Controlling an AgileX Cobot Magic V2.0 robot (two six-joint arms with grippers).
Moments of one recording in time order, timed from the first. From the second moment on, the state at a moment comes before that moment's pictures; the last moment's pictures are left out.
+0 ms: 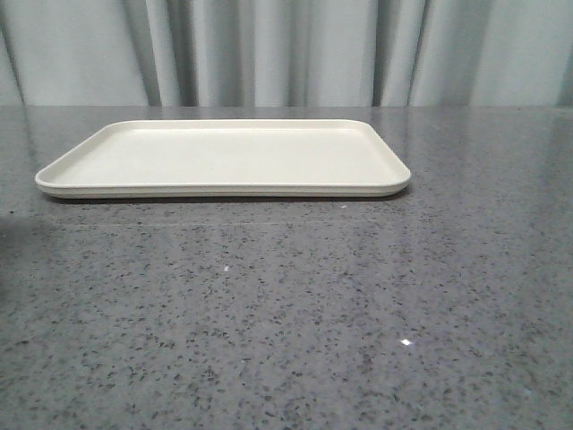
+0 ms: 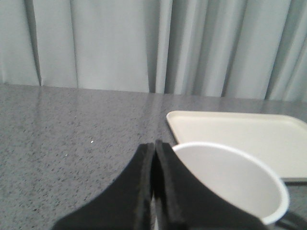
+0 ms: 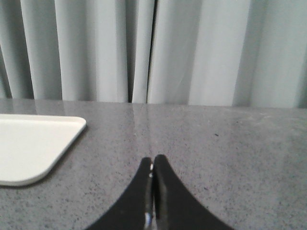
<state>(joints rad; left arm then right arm) -0.11 0.00 -0.15 -0.20 0.22 0.00 0.09 -0.01 -0.11 0.03 0.09 0.03</state>
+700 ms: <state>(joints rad) -0.11 0.58 -1.00 -0.27 1.18 0.00 0.09 0.44 -0.92 0.04 0.99 0.04</state>
